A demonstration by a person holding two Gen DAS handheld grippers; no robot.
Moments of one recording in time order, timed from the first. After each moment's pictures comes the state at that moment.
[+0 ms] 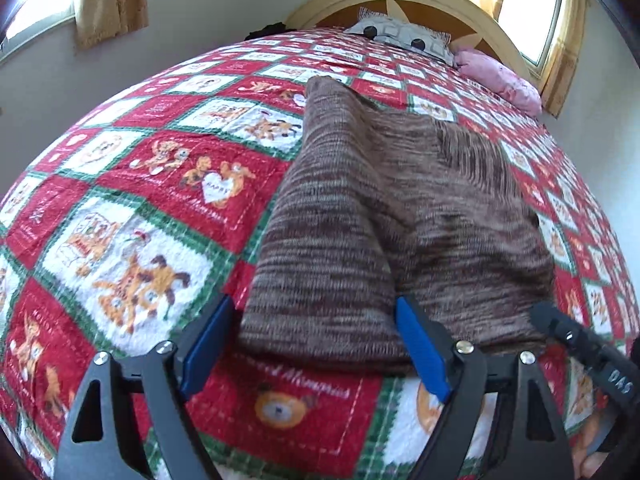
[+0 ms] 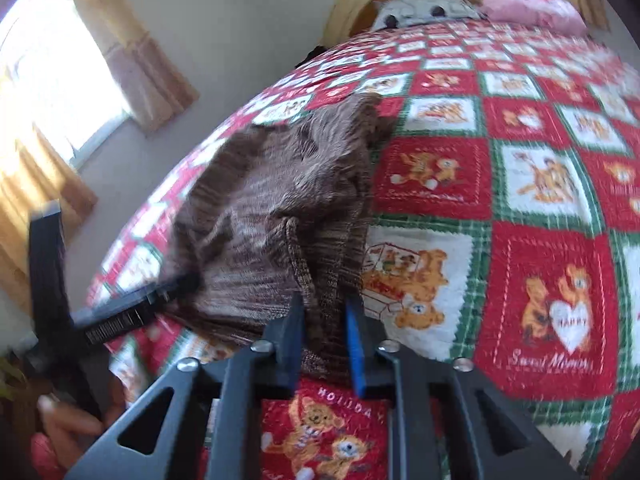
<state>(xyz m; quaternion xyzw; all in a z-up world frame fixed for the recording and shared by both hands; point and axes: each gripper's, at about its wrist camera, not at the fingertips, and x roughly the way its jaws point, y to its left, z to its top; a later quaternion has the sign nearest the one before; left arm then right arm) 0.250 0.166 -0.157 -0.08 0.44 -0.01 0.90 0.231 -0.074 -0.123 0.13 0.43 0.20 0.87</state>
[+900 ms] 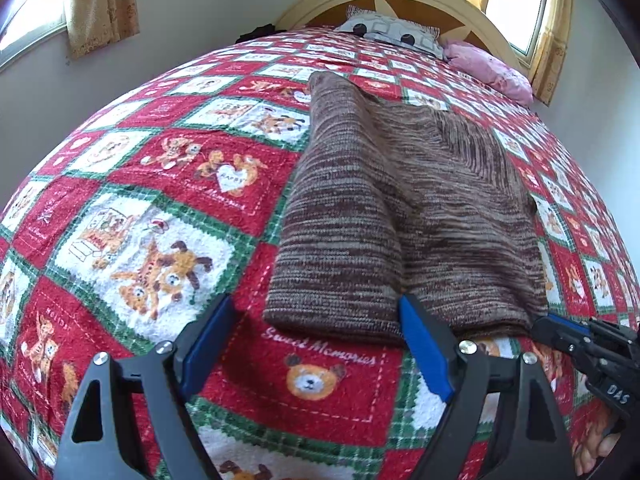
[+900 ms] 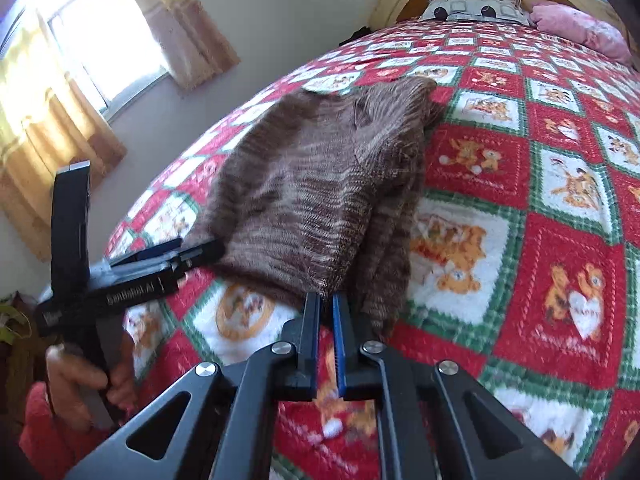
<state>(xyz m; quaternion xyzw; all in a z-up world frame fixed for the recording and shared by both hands) 0.233 0.177 -0.158 -0.06 0.44 -0.02 0.90 0.210 -0.056 -0.124 0.04 0.45 0.26 0.85</state>
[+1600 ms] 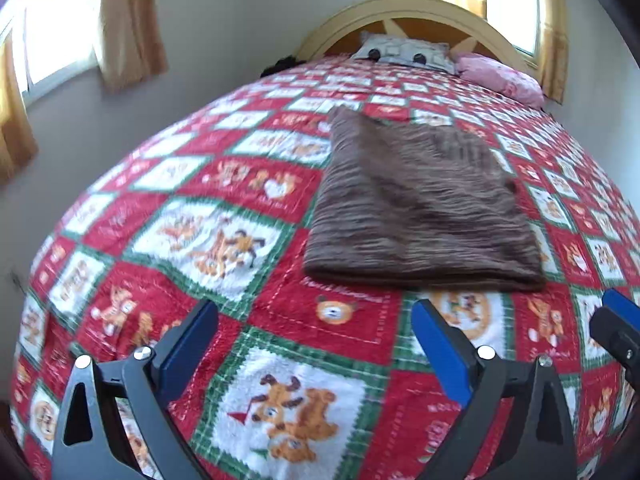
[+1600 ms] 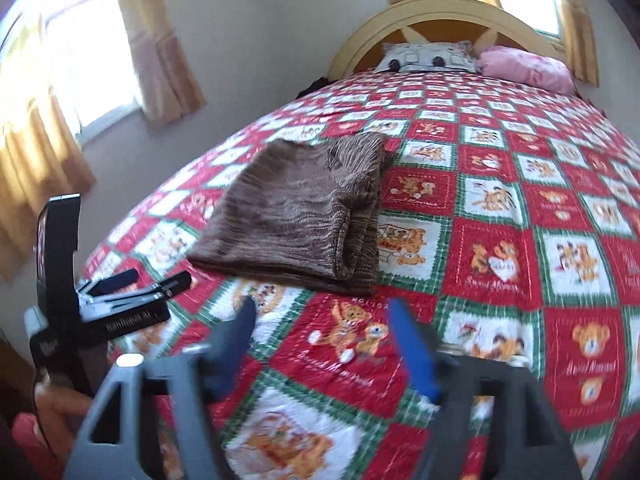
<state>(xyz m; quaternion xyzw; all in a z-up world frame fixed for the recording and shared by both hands) 0.169 0.159 -0.127 0.00 0.38 0.04 0.92 0.124 -0.061 -0.078 0.06 0.36 0.16 0.92</state>
